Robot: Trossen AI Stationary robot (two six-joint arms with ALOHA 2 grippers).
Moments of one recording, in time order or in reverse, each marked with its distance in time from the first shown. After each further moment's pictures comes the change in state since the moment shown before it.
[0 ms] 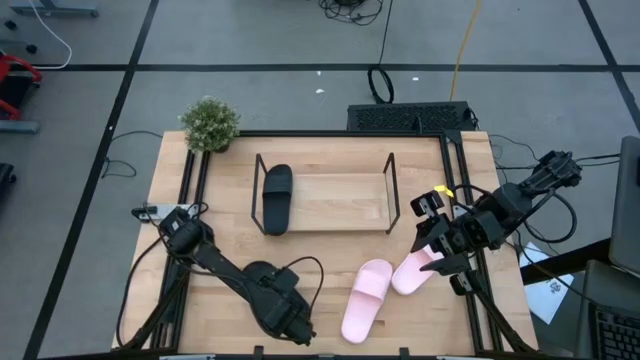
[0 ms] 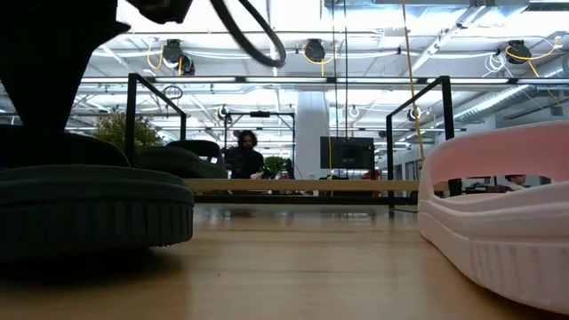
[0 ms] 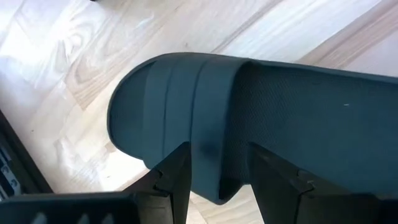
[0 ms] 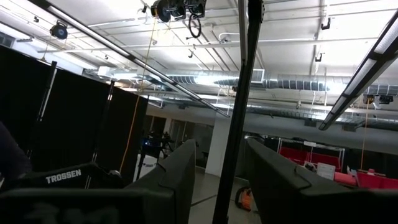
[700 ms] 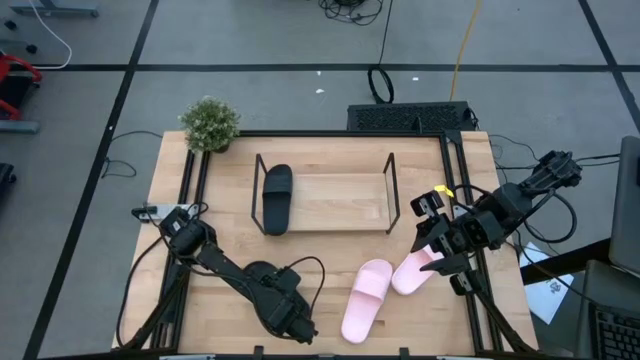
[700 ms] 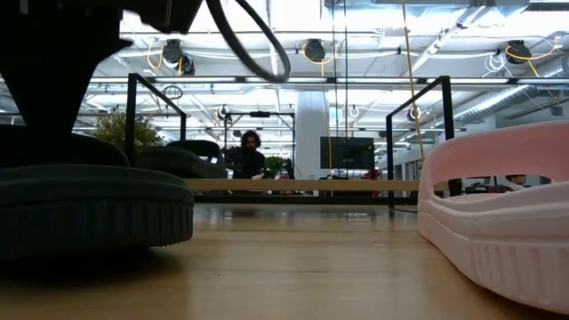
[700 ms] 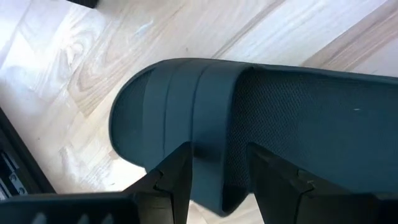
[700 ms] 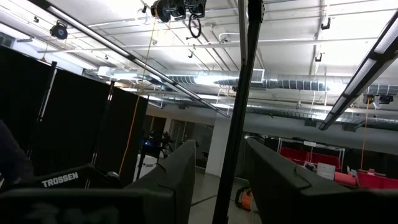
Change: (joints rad) left arm 0.008 0.022 0.000 -0.003 -0.003 0.042; right arm 0.000 0.000 0.000 0.000 0.000 0.001
